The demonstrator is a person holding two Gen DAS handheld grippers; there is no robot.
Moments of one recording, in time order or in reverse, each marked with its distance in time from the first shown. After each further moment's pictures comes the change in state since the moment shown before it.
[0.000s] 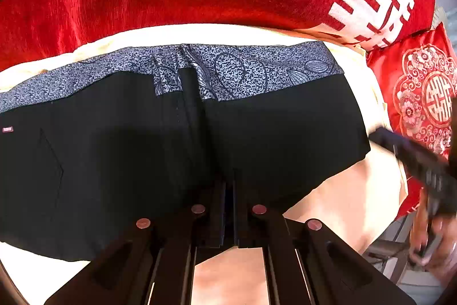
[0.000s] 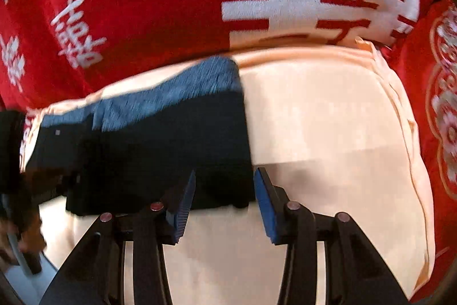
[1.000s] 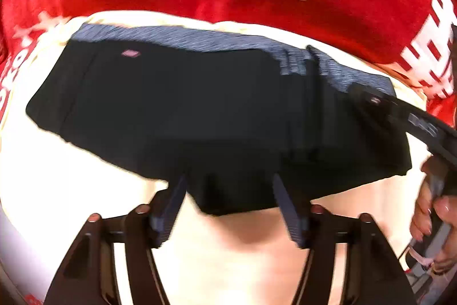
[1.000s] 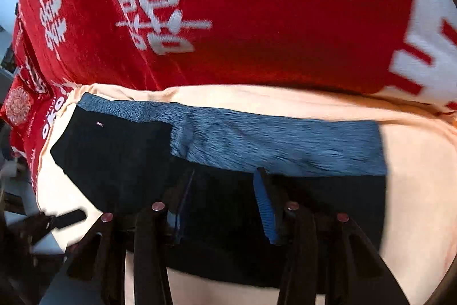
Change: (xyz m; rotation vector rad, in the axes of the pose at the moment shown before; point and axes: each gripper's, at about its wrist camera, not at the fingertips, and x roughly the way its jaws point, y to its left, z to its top) left arm -0.058 0.045 -0.065 -0.324 -0.090 0.328; right arm 0.061 0.138 0.035 -0.229 0.052 0.198
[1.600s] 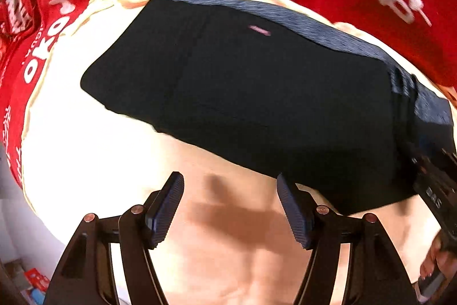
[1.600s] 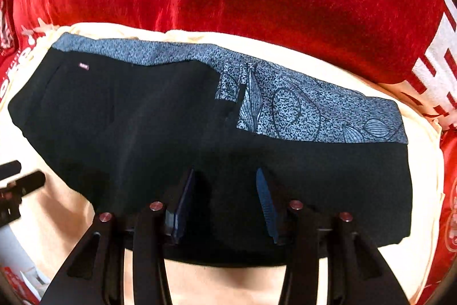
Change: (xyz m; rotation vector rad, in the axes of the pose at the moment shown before) left arm 0.022 0.133 0.012 -0.091 0.063 0.136; right arm 0.044 0.093 -0.038 -0.116 0.081 -0.307
